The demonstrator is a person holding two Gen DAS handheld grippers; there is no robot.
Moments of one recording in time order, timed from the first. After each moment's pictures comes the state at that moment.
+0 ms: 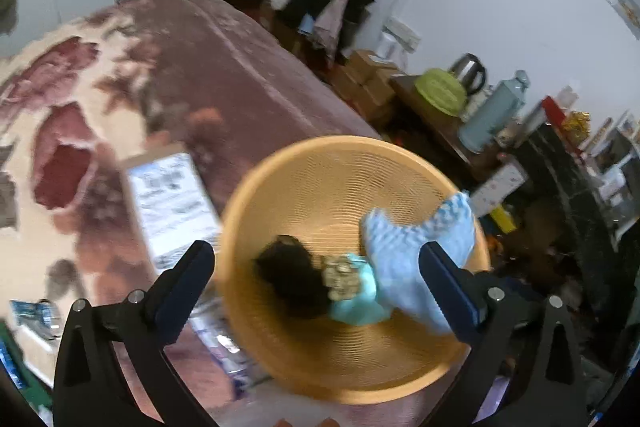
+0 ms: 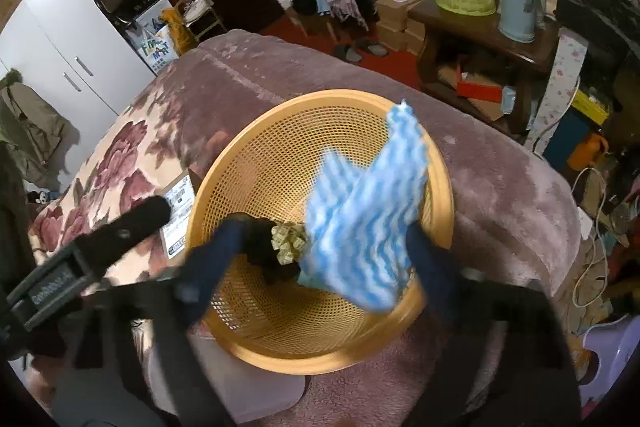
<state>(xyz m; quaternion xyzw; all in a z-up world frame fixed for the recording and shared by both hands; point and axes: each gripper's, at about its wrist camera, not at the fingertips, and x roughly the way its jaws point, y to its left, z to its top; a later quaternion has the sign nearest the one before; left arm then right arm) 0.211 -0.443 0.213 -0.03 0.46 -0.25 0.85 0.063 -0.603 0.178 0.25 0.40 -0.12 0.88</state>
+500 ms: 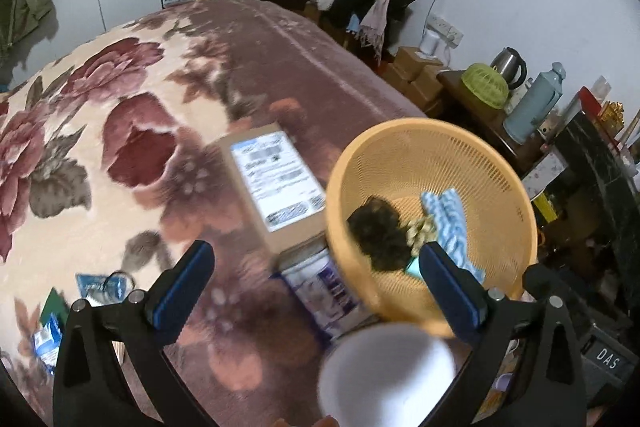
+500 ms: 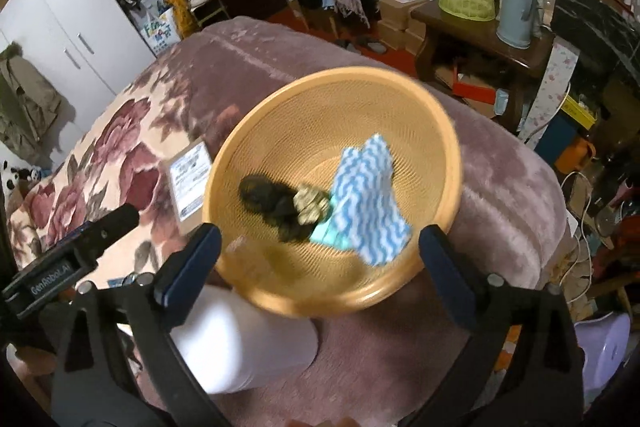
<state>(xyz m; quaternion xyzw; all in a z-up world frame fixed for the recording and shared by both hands) 0.178 -0.364 0.218 0.01 0.47 -0.18 0.86 0.043 -0.556 0.186 0.21 0.42 -0.12 0.87</state>
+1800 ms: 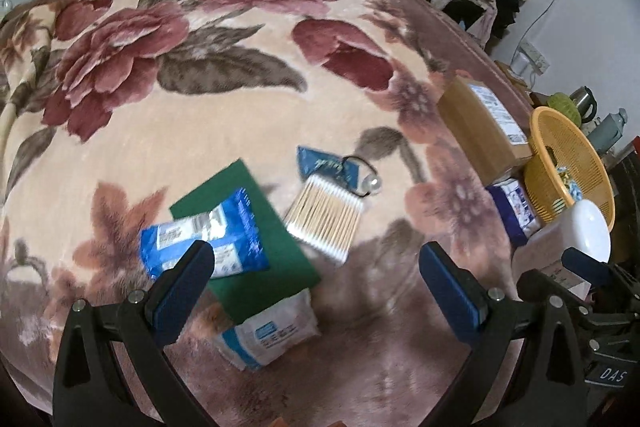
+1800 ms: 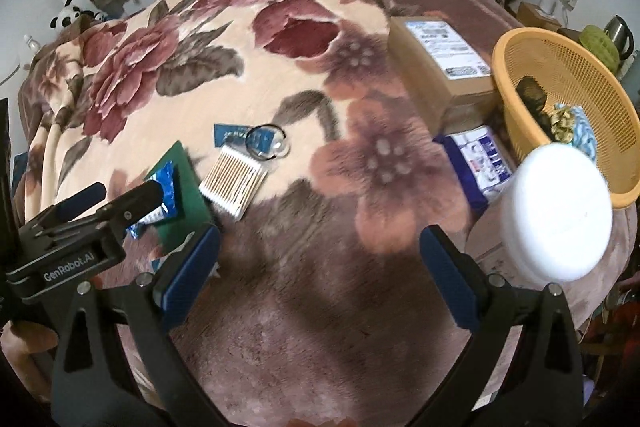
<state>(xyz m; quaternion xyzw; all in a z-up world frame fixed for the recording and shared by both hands) 0.108 -0.065 0.156 -0.05 0.51 -0.05 0.86 0.052 -0.277 0.140 0.07 0.51 0.04 0.86</state>
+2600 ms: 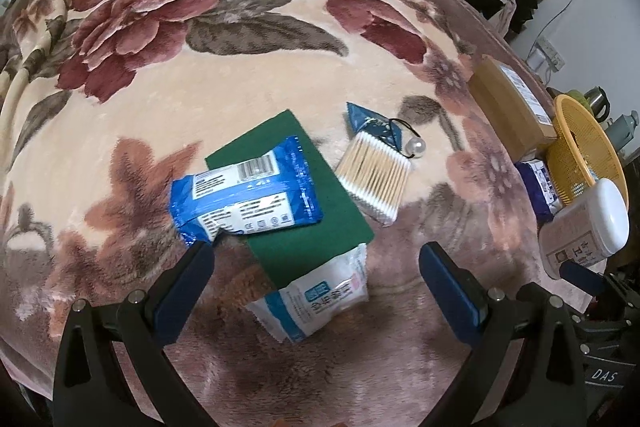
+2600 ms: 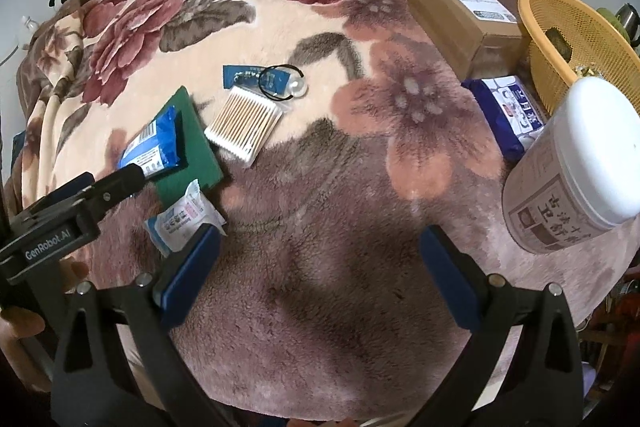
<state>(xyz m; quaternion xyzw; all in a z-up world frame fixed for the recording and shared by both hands) 0.086 -0.027 0.129 -0.06 0.53 -0.03 0.85 0.034 -0.251 0.101 0.07 0.55 0.05 0.83</state>
